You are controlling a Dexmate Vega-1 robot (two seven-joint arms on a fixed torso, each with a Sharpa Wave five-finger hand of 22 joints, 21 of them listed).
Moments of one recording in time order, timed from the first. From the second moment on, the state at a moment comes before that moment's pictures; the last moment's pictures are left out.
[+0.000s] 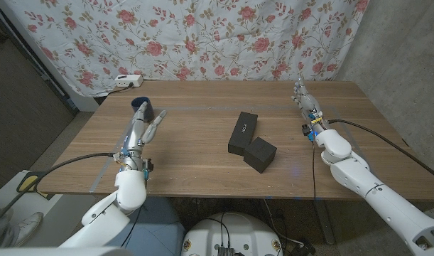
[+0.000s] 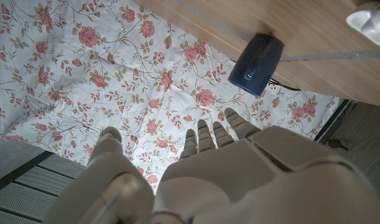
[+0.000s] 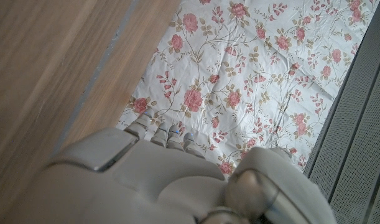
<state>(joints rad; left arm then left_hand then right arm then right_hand) 1.48 0.66 0.16 -2.04 0.19 0.13 0.72 0.27 0.02 0.37 -0.15 0.18 -0.01 0.01 0.19 0.18 0.06 0.01 0.23 0.20 -0.05 -0.01 0.19 0.17 0.06 0.02 0.19 0.17 -0.94 -0.61 -0.34 -1.45 0.46 0.38 -0.11 0.29 0.06 -0.25 0.02 0.23 -0.13 0.07 0.19 0.19 -0.13 0.09 0.20 0.19 -0.17 0.03 0.20 0.20 -0.03 0.07 0.19 0.17</state>
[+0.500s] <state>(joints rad) 1.52 0.66 0.12 -2.06 0.21 0.18 0.73 0.28 0.02 0.37 -0.15 0.18 -0.01 0.01 0.19 0.18 0.06 0.01 0.23 0.20 -0.05 -0.01 0.19 0.17 0.06 0.02 0.19 0.17 -0.93 -0.60 -0.35 -1.44 0.46 0.40 -0.09 0.30 0.07 -0.25 0.02 0.23 -0.13 0.07 0.19 0.19 -0.13 0.09 0.20 0.19 -0.17 0.03 0.20 0.20 -0.03 0.07 0.19 0.17</state>
